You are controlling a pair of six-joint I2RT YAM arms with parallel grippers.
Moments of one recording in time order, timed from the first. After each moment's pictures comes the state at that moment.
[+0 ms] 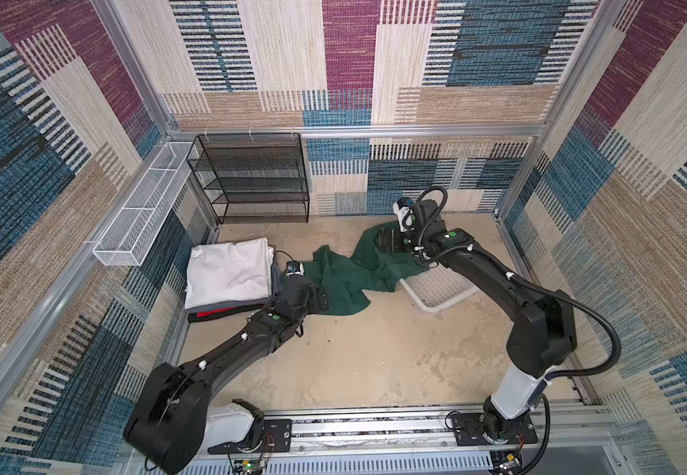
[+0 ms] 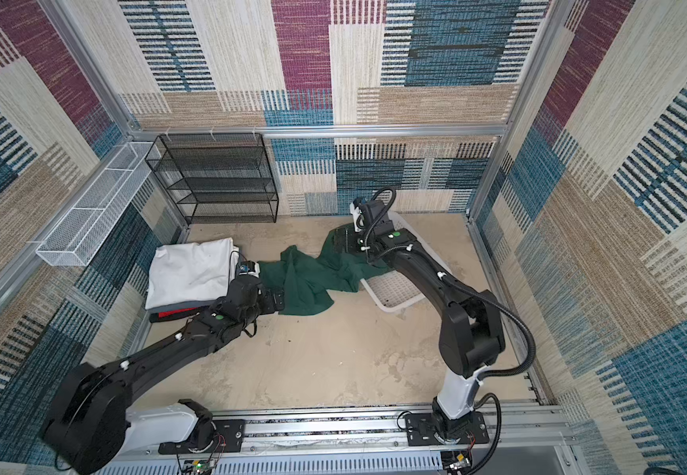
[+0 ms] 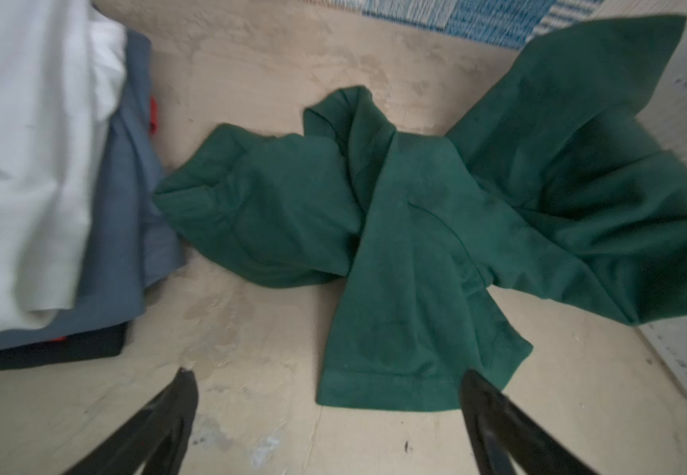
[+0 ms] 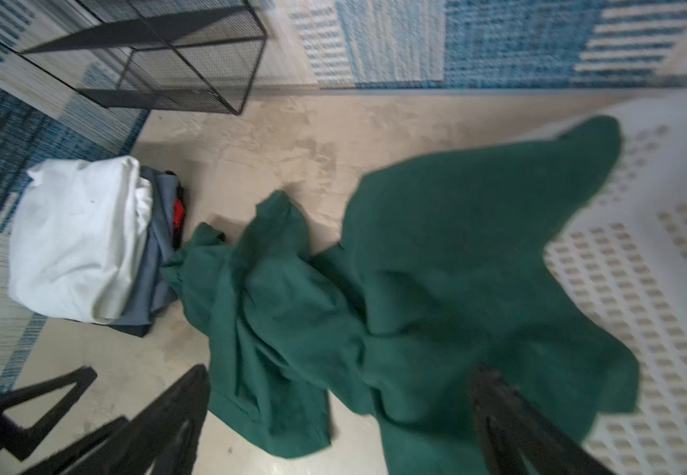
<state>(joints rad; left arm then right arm) -0.49 1.37 0.74 -0.10 -0.23 -0.48 0.40 1.69 1.46 -0.47 -0.12 0.30</state>
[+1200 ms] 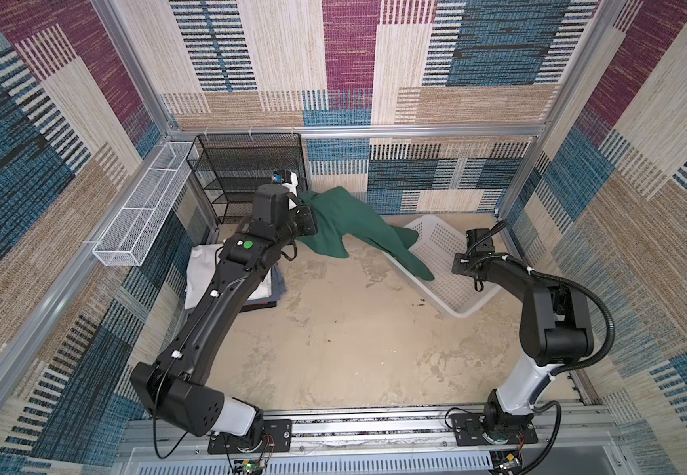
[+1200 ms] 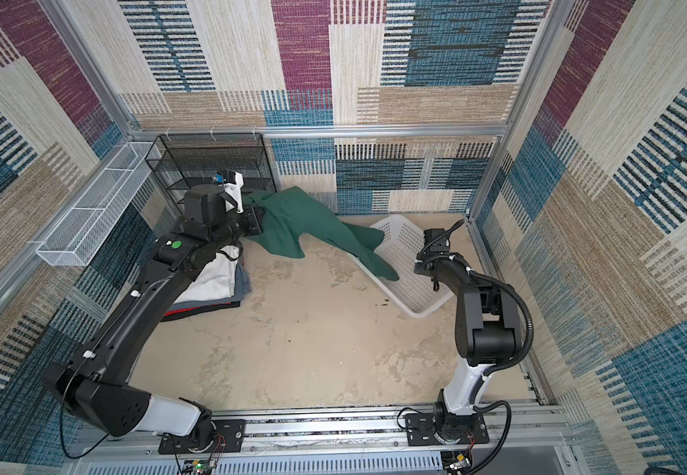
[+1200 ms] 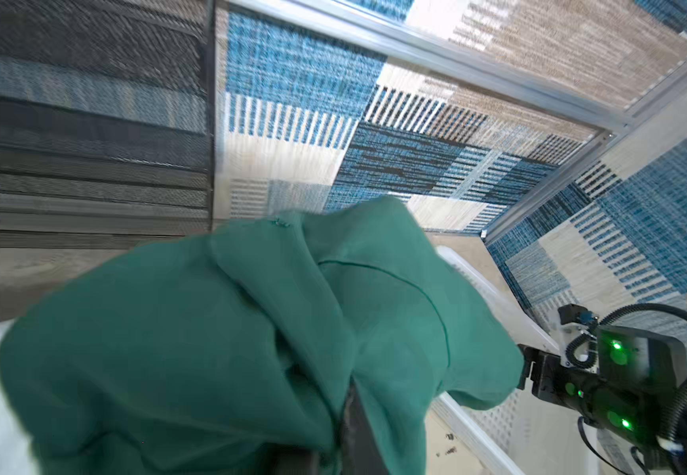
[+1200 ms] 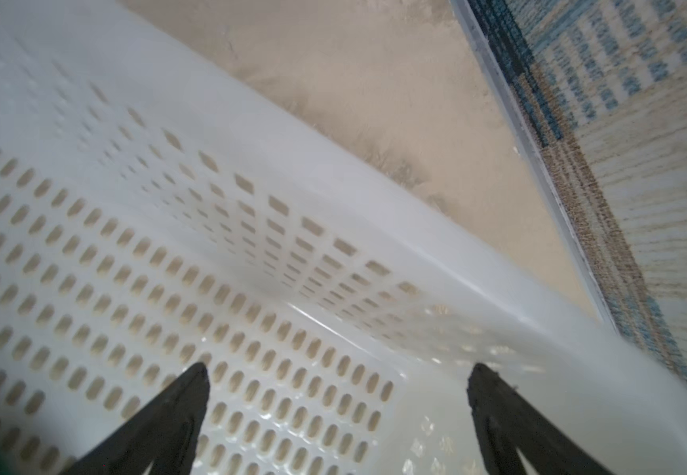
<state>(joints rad) -0.35 1.41 1.62 -0.57 -0.04 -0.36 -0.03 1.81 1.20 -0.38 0.33 0.26</state>
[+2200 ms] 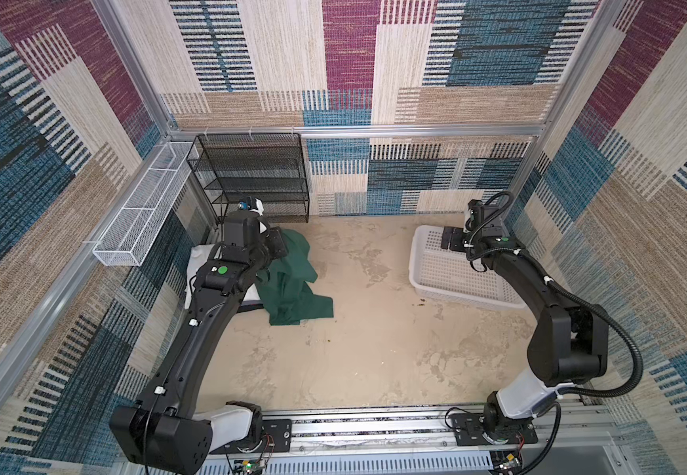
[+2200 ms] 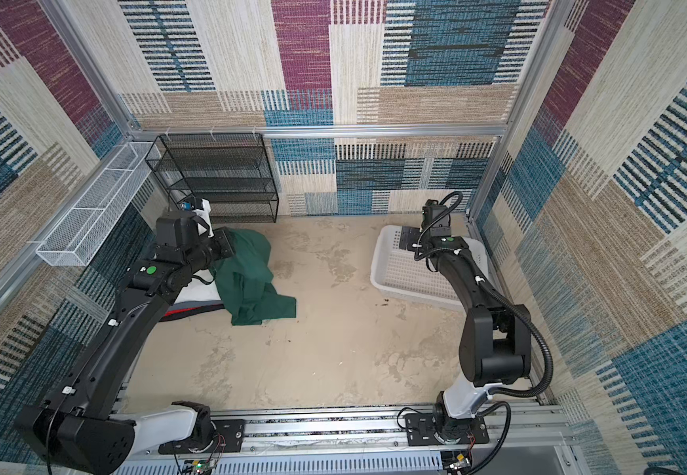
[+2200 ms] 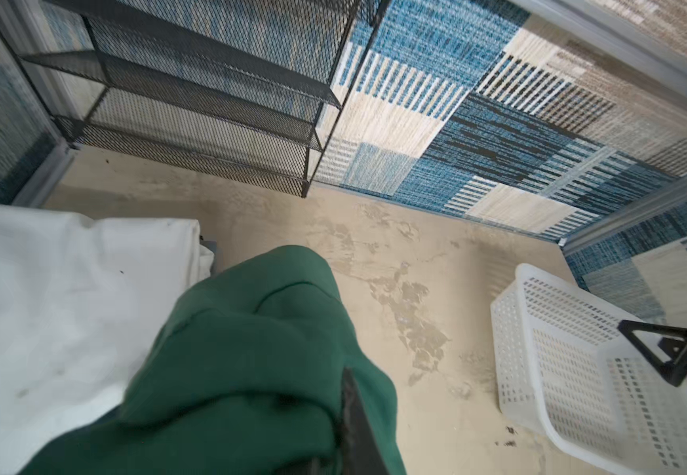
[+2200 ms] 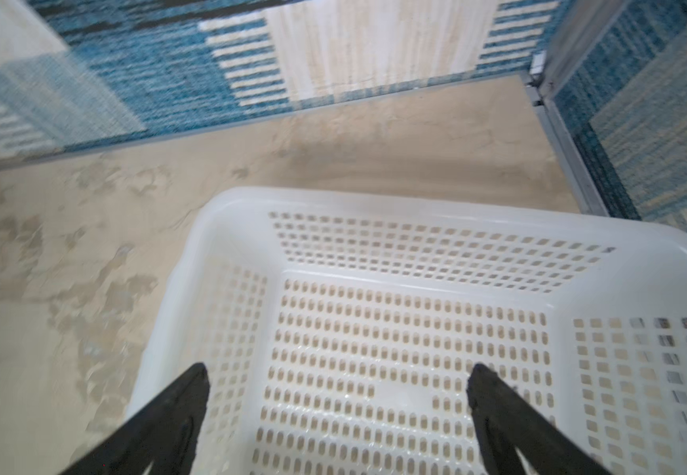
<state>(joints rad) -0.21 1.26 1.34 -0.57 0.00 -0.40 0.10 1.62 1.33 -0.45 0.06 0.16</state>
